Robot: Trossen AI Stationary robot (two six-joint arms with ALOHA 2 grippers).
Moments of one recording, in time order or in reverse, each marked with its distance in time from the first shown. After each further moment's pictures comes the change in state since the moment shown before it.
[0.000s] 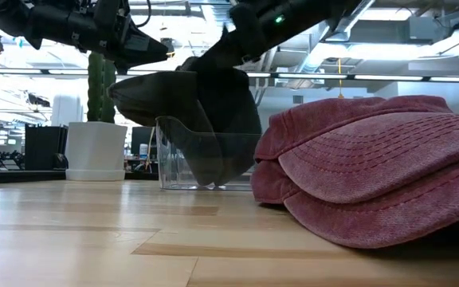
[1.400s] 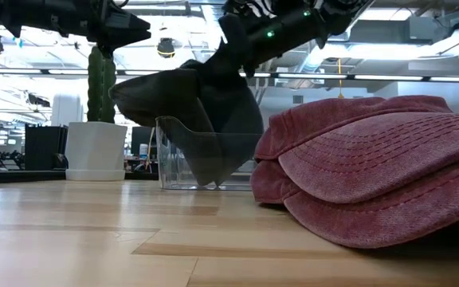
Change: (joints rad) left arm 0.000 -0.221 0.000 -0.114 0.000 -0.003; right arm -0.111 0.024 -0.024 0.124 -0.076 0.158
